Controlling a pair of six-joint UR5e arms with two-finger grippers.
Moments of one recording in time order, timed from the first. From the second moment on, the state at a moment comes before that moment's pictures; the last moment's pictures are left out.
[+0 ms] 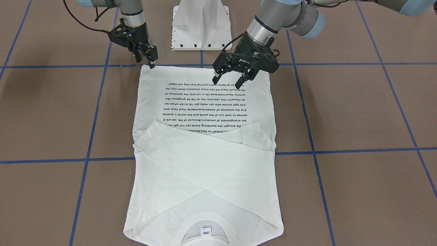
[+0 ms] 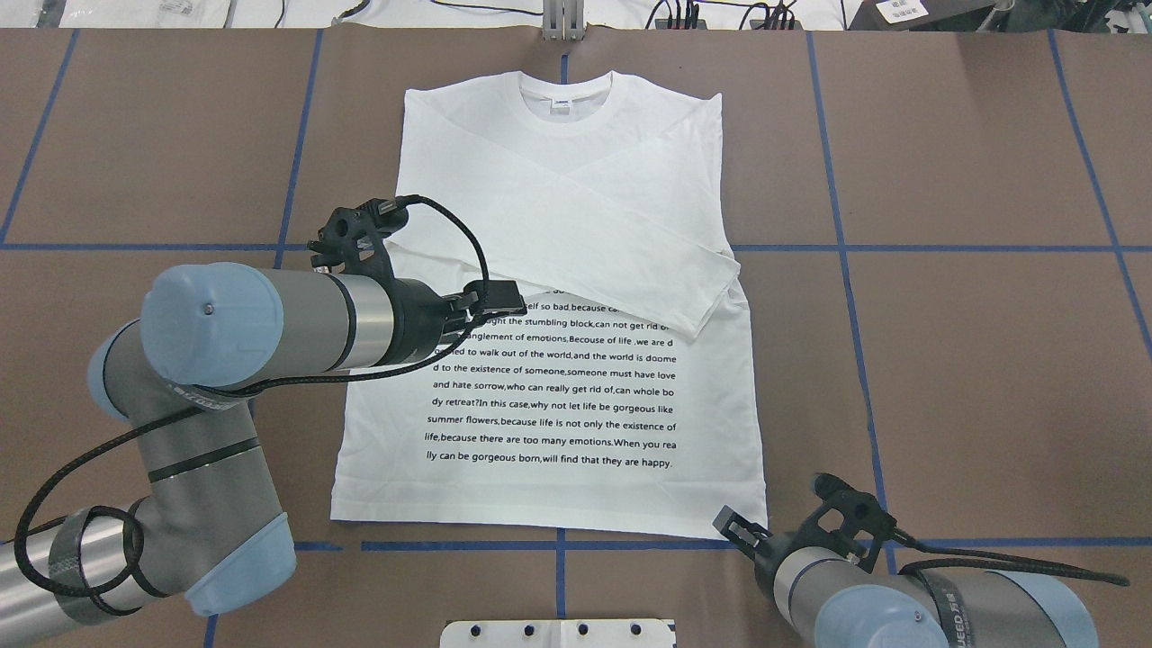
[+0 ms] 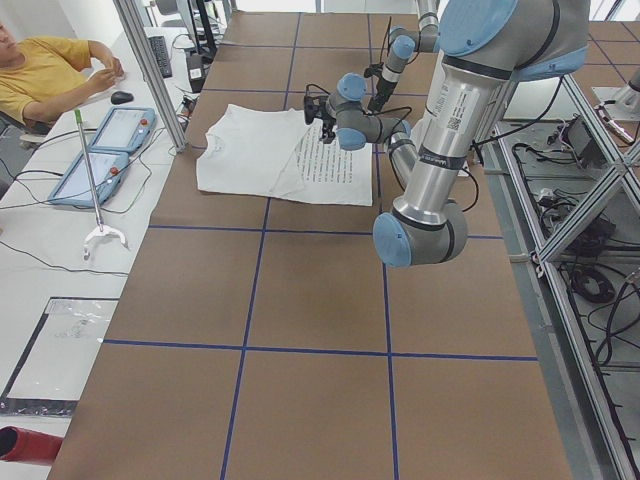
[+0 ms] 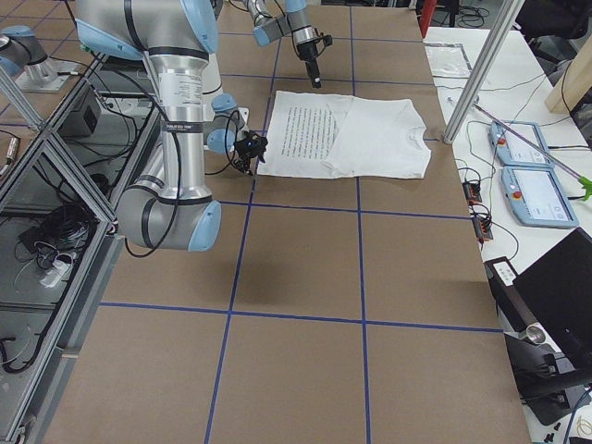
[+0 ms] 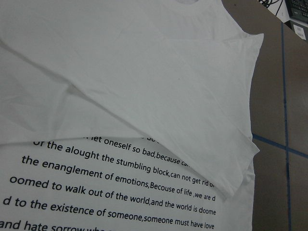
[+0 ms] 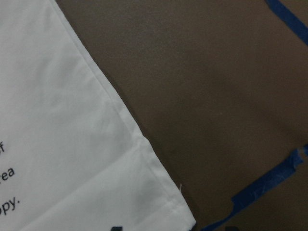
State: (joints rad) left arm -0.49 -2.02 -1.89 -2.15 -1.70 -1.59; right arm 0.02 -1.50 2.08 -1.38 1.31 2.19
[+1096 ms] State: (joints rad) left arm -0.49 -2.01 -1.89 -2.15 -1.70 -1.62; right arm 0.02 -1.51 2.09 -1.38 1.34 2.19
